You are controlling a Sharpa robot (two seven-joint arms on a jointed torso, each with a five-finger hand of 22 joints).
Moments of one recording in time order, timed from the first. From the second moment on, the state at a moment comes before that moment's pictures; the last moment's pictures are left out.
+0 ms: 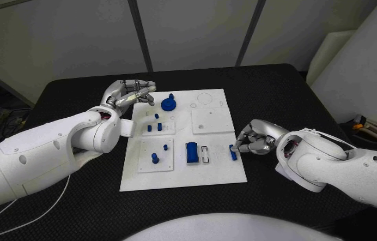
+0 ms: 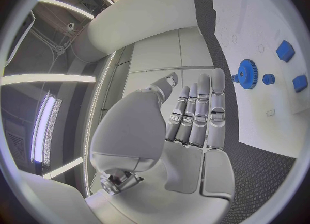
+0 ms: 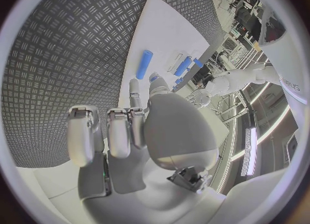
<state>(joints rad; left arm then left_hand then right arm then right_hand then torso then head) 1.04 -0.84 0.08 1.48 -0.20 -0.42 0.33 1.37 -0.10 0.36 -0.02 0.13 0.91 0.21 0.18 0.08 0.81 0.16 0.48 0.15 0.91 0.08 0.84 0.33 0.19 1.00 0.17 0.42 0.94 0.93 -1.14 0.01 1.92 -1.39 -0.36 -0.51 1.32 -0.03 -0.15 0.23 0.33 1.05 0.09 0.23 0.39 1.46 0.00 1.54 1.31 1.47 -0.06 1.55 1.31 0.02 1.47 0.05 1.54 1.31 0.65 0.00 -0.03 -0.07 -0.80</state>
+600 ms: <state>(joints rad) 1.03 -0.84 0.08 1.48 -0.20 -0.42 0.33 1.37 -0.10 0.36 -0.02 0.13 0.91 0.21 0.18 0.08 0.81 0.16 0.48 0.15 0.91 0.08 0.84 0.33 0.19 1.00 0.17 0.42 0.94 0.93 -1.11 0.01 1.91 -1.45 -0.30 -0.55 1.31 -0.03 -0.17 0.24 0.32 1.06 0.08 0.23 0.40 1.46 0.00 1.54 1.31 1.47 -0.06 1.55 1.31 0.02 1.47 0.05 1.54 1.31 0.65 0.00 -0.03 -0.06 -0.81</state>
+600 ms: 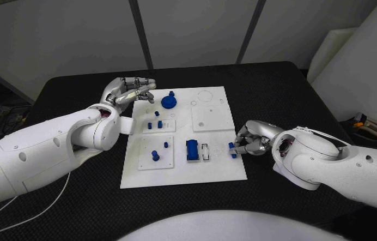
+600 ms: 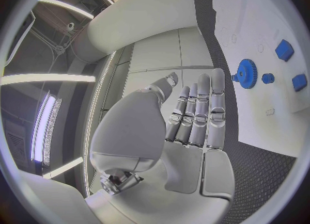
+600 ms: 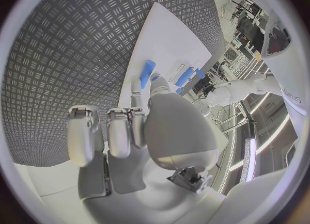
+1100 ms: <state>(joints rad) 1.03 -0.84 0.08 1.48 -0.20 -0.42 0.33 1.37 -0.10 0.36 -0.02 0.13 0.91 0.21 0.18 0.08 0.81 0.16 0.48 0.14 0.91 0.08 0.84 0.33 0.19 1.00 0.17 0.42 0.94 0.93 -1.06 0.02 1.91 -1.64 -0.21 -0.60 1.32 -0.06 -0.19 0.23 0.29 1.07 0.08 0.23 0.41 1.46 0.00 1.54 1.31 1.47 -0.06 1.55 1.31 0.02 1.47 0.05 1.54 1.31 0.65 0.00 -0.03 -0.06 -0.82</state>
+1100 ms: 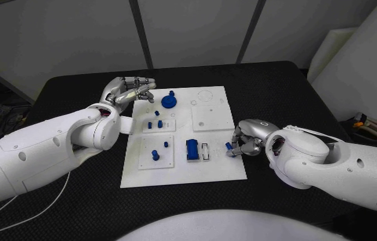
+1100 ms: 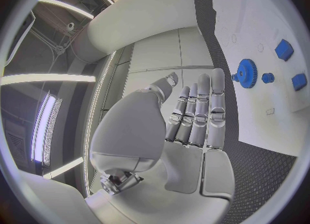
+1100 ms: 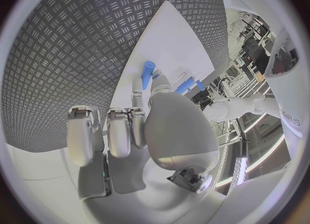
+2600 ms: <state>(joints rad) 1.03 -0.85 0.08 1.48 -0.20 -0.42 0.33 1.37 -0.10 0.36 -0.02 0.13 0.91 0.21 0.19 0.08 0.81 0.16 0.48 0.14 0.91 0.08 0.84 0.33 0.19 1.00 0.17 0.42 0.93 0.92 -1.05 0.01 1.96 -1.41 -0.43 -0.66 1.40 -0.03 0.18 0.13 0.32 1.08 0.09 0.16 0.38 1.46 0.00 1.52 1.31 1.47 -0.06 1.55 1.31 0.02 1.47 0.05 1.54 1.31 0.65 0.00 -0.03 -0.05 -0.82</state>
